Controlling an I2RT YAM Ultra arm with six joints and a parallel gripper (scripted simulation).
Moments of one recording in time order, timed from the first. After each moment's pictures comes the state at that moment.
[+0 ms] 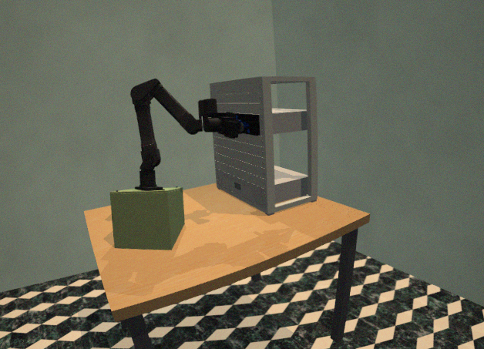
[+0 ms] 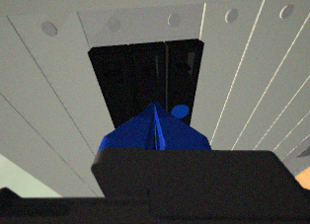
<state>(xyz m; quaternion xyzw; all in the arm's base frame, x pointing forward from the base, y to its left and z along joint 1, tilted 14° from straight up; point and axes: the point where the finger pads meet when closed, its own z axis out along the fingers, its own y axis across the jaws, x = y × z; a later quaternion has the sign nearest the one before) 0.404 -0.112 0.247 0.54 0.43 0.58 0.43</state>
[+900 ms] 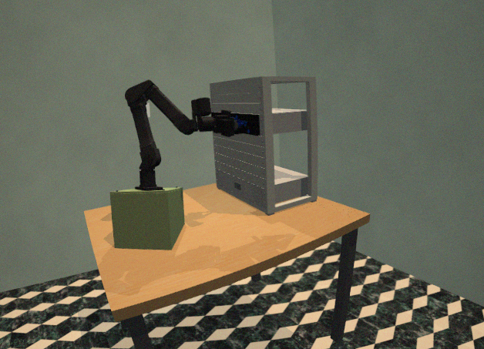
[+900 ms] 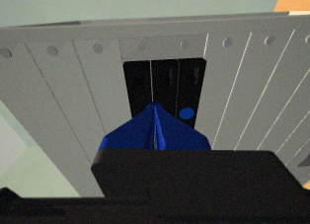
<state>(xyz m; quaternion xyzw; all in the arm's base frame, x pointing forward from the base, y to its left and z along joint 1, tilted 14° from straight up) 0.376 -0.134 0.254 0.55 0.40 0.57 0.46</state>
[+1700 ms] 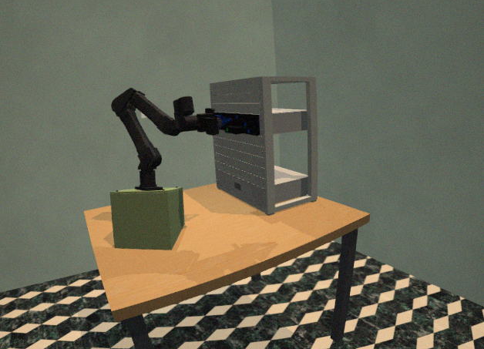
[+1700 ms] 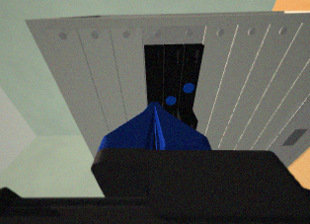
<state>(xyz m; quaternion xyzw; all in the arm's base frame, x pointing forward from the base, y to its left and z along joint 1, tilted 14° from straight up) 0.308 -0.132 0.262 0.53 0.40 0.57 0.47</state>
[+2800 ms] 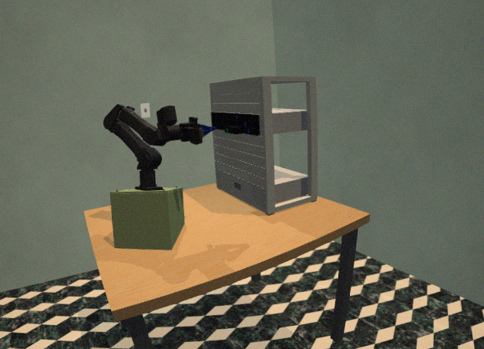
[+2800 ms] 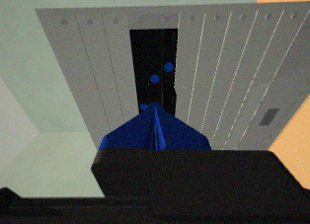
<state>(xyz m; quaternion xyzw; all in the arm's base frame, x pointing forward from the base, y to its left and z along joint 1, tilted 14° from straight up) 0.248 -0.108 0.229 0.54 0.40 0.57 0.48</state>
